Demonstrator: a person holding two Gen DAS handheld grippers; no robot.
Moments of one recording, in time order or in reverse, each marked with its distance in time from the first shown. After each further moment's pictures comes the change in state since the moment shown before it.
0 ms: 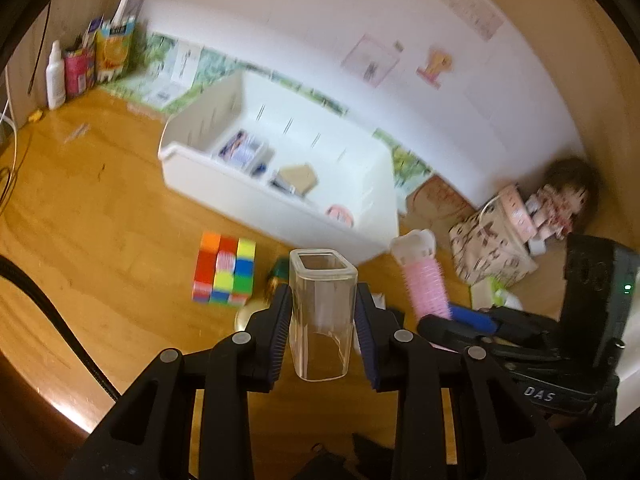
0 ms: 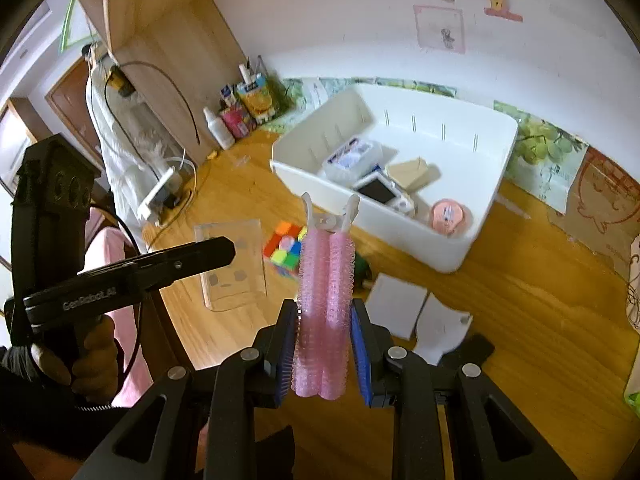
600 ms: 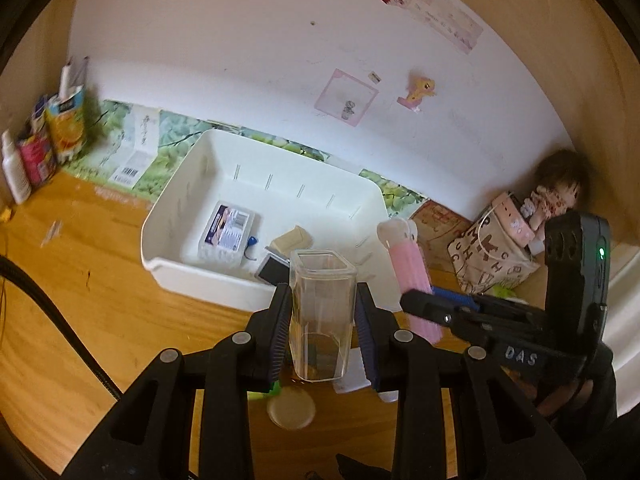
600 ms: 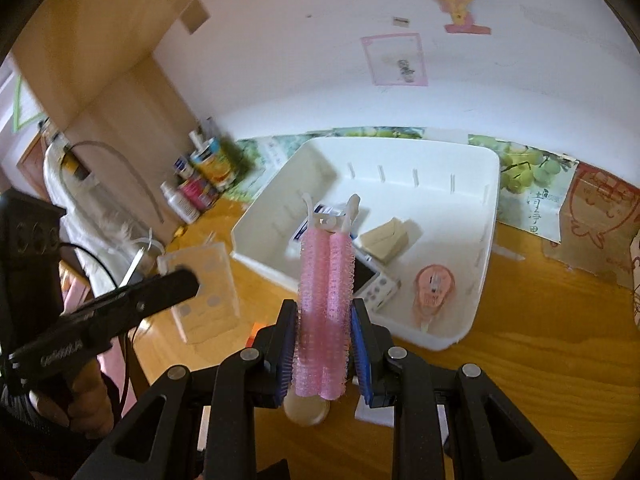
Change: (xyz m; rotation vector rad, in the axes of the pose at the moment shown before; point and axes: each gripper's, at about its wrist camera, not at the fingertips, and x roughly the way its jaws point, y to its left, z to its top) left arm 0.020 0.009 0.073 0.191 -0.021 -0.038; right arm 0.031 -0.023 0.060 0.185 -0.150 -0.066
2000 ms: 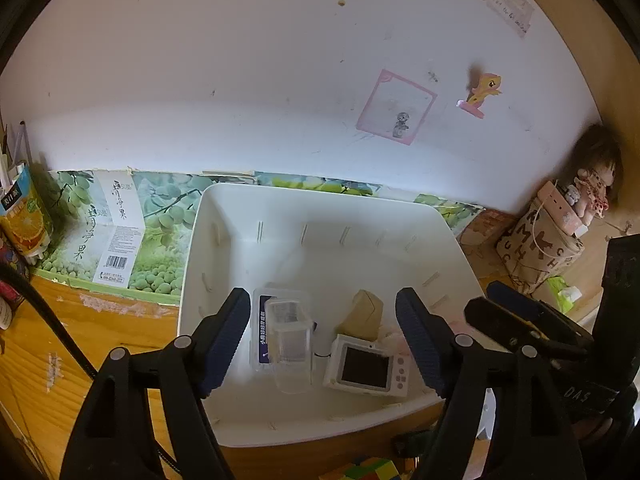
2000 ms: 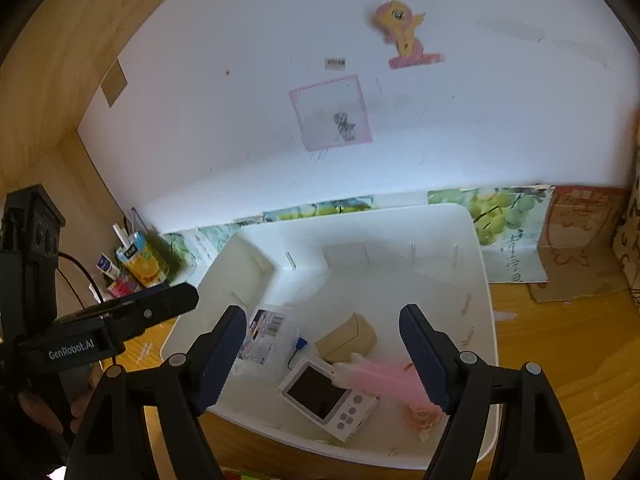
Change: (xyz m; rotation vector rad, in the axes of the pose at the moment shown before) left arm 0.086 0.062 0.084 0.195 0.010 0.016; right arm 0.058 -0.006 0.031 0.150 -0.316 -0.224
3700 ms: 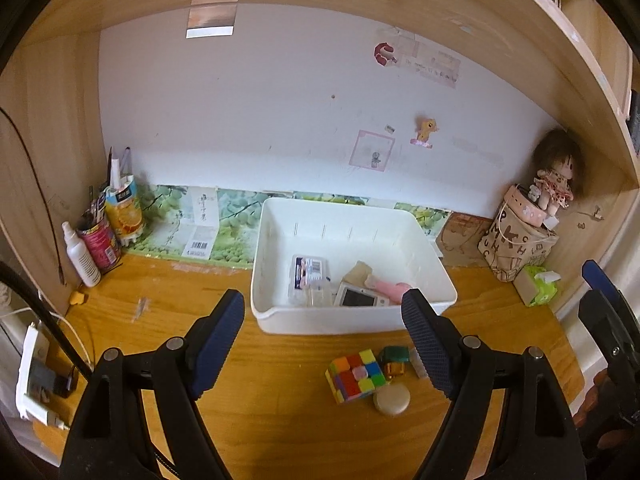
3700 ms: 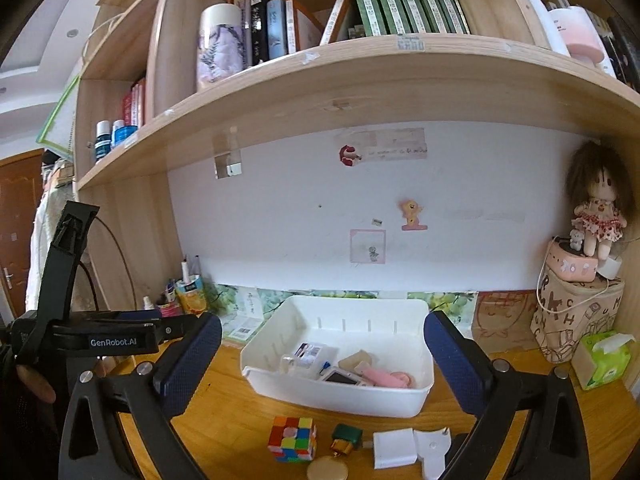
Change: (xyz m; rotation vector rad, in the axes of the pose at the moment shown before) left arm -0.180 -0.038 -0.082 0.014 -0.167 0.128; right arm -0.229 0.090 -0.080 -0.210 -0.390 -0.050
